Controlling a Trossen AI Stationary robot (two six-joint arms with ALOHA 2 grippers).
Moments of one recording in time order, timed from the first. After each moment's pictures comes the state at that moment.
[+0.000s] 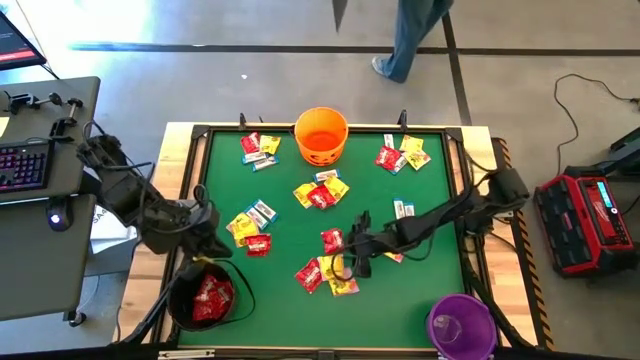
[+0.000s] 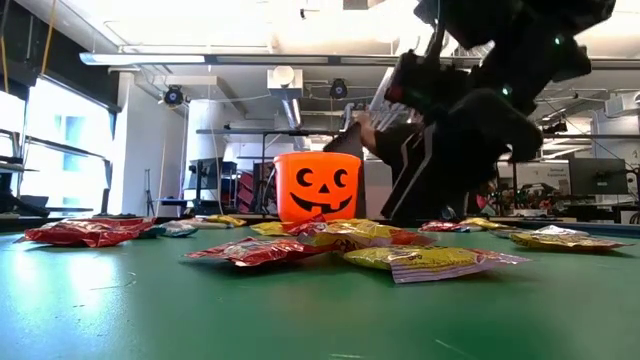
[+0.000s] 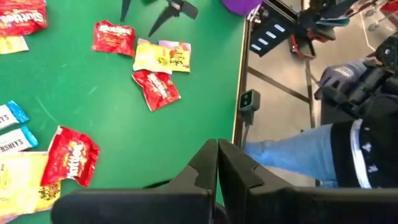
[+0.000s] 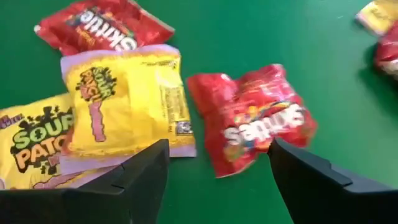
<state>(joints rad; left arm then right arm) -0.74 1.00 1.21 -0.97 -0.32 -0.97 0.30 1.74 0.82 0.05 0.24 0.21</state>
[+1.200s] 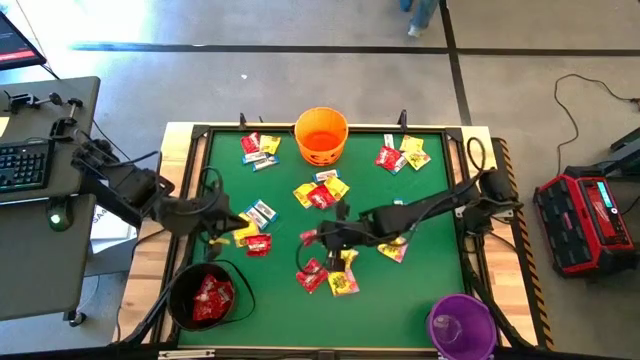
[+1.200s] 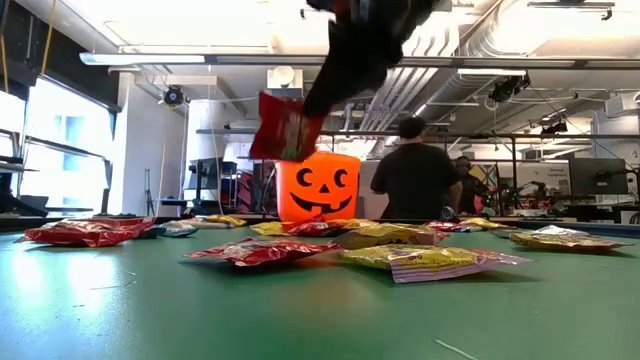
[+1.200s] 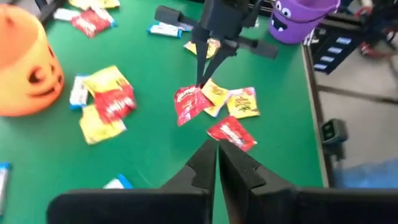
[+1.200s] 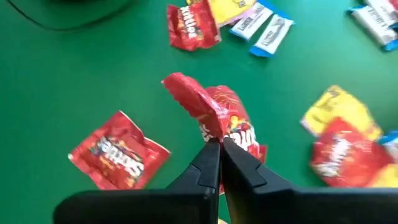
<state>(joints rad) -0.55 1.00 1.21 -0.96 -0.46 -0.54 0.25 1.82 1.39 -0.45 0.26 0.19</state>
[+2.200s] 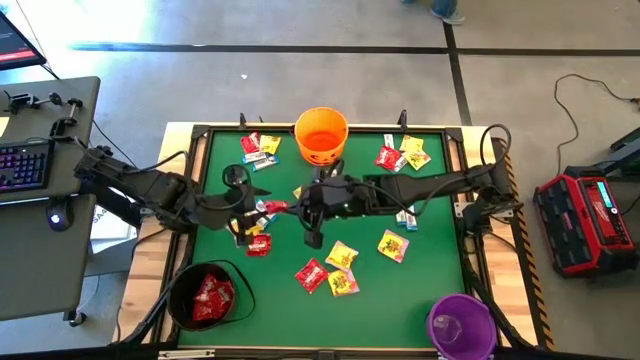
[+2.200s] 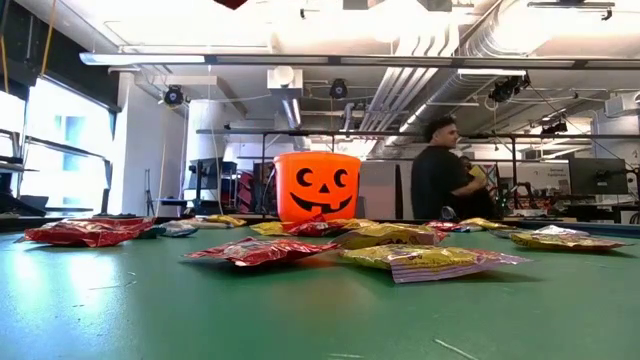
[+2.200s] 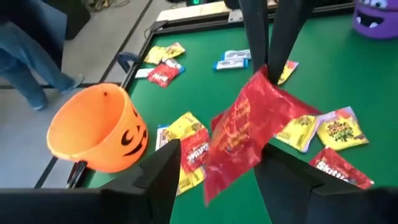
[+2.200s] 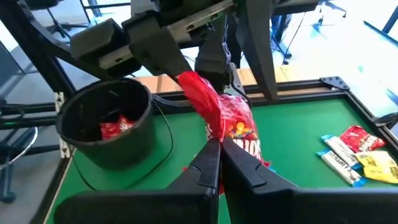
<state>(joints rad) -0.41 1.13 1.21 -0.79 -0.66 -0.16 0.16 1.82 1.77 -0.37 0.18 0.14</state>
